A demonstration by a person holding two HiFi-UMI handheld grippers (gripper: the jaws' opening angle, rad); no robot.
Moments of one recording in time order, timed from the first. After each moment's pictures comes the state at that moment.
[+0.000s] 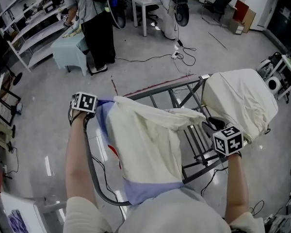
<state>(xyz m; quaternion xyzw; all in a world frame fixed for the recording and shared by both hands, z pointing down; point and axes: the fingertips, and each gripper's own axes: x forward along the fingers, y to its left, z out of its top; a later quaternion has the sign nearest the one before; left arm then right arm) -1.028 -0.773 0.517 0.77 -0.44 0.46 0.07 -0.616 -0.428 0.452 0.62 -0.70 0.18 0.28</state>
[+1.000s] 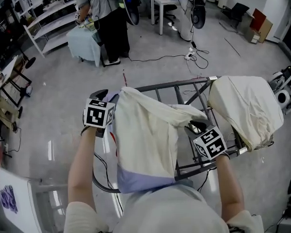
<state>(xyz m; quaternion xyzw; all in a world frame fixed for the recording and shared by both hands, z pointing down) -0.939 -0.639 0.434 0.87 -0.41 0.28 0.04 -0.689 -0.441 0.486 0.49 -0.79 0.12 0.34</state>
